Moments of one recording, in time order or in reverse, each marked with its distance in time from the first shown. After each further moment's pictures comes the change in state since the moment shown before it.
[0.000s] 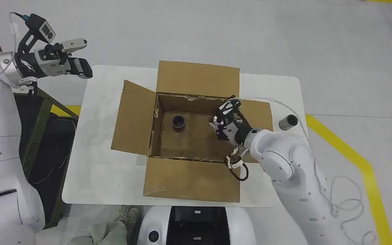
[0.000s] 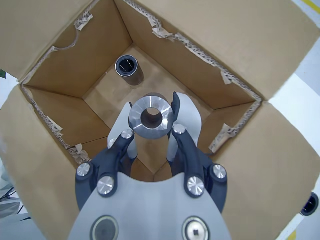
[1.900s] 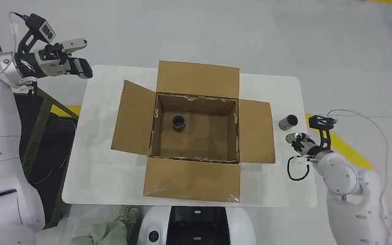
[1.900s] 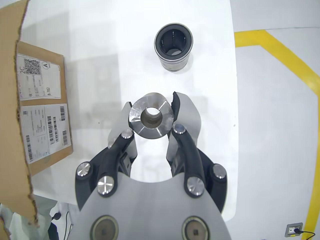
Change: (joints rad) left arm 0.000 0.000 0.000 0.000 0.000 0.000 0.000; right arm -0.320 0.078 0.551 0.140 0.137 0.188 -0.059
